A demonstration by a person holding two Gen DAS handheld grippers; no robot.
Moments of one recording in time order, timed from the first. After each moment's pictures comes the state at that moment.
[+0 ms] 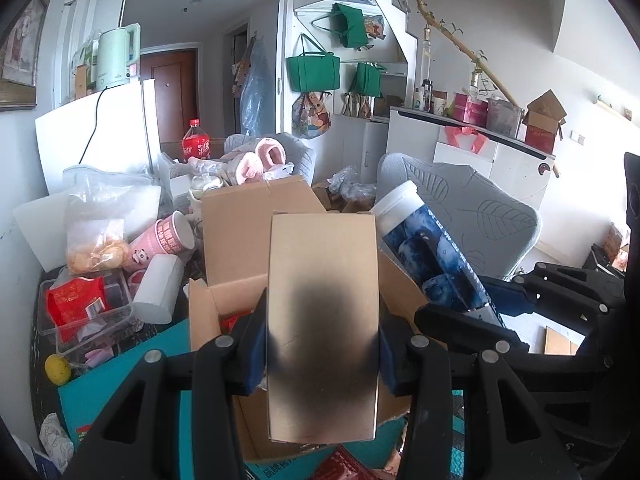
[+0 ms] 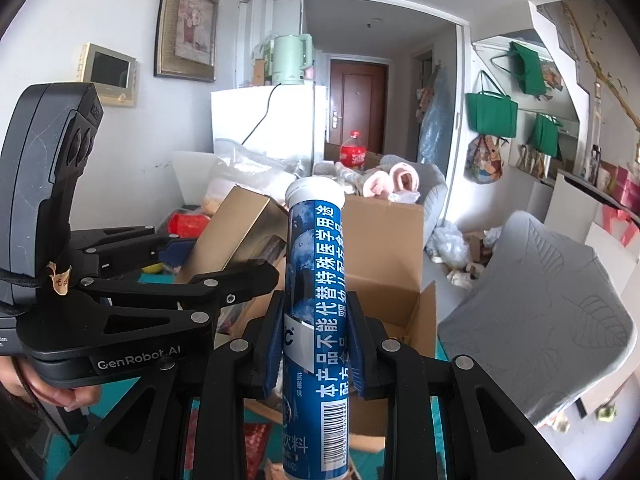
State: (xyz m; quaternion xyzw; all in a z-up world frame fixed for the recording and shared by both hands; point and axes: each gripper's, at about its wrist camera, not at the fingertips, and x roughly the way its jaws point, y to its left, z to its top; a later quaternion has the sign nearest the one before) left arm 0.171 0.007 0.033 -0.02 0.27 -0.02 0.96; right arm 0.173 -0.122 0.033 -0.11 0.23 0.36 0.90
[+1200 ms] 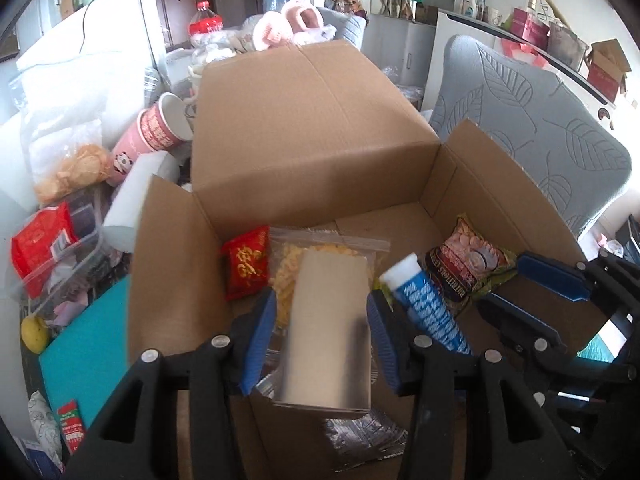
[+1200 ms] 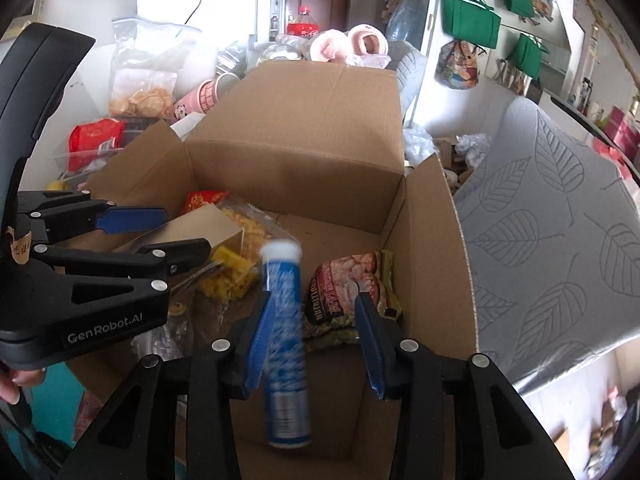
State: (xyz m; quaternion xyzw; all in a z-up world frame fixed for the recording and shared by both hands) left arm 0.269 0.028 -0.078 -0.02 0.44 0.05 0.89; right arm 0.267 -0.098 -0.073 -0.16 0.38 0.26 0.87
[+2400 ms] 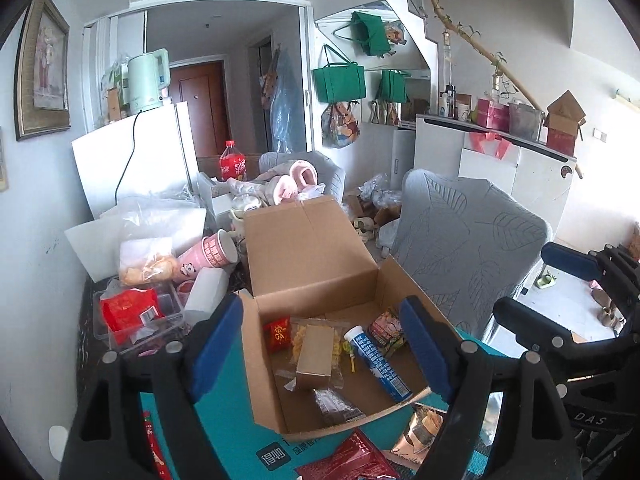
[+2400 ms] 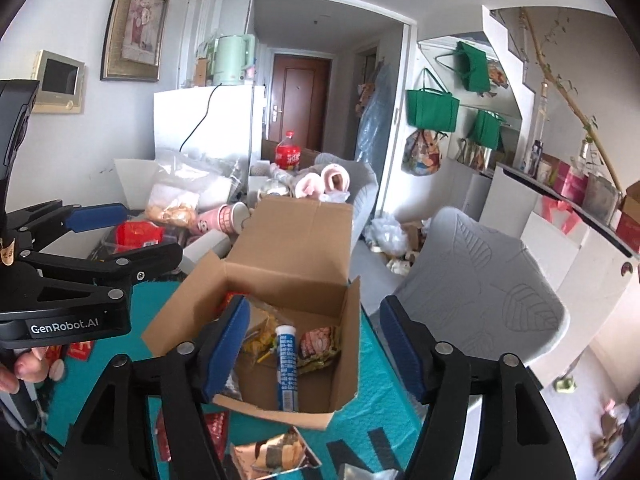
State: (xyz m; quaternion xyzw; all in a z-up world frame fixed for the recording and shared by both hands) left arm 0.117 -0.005 0.095 0.00 0.26 0.05 0.97; right arm 0.139 -0.161 0.086 -0.12 0.22 0.24 0.94
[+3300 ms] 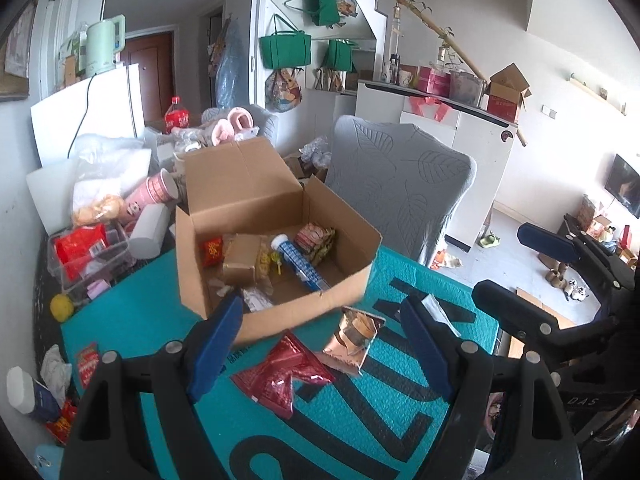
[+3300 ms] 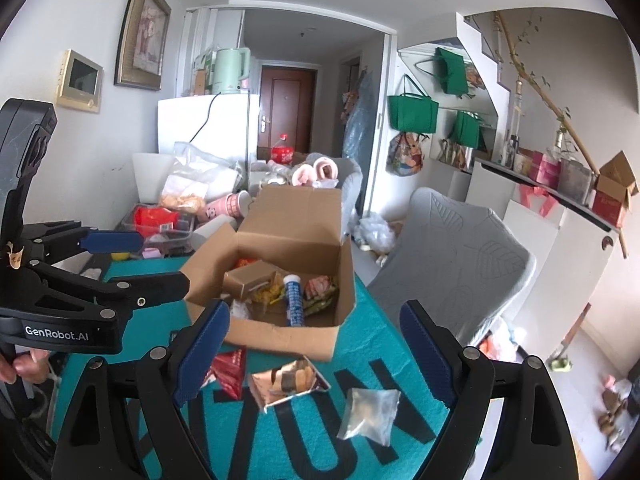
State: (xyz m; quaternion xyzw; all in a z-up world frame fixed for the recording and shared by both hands) left arm 0.027 -0.041 0.026 -0.02 0.32 -0.06 0.94; right arm 0.031 -0.207 0.035 -0.10 0.22 0.22 0.94
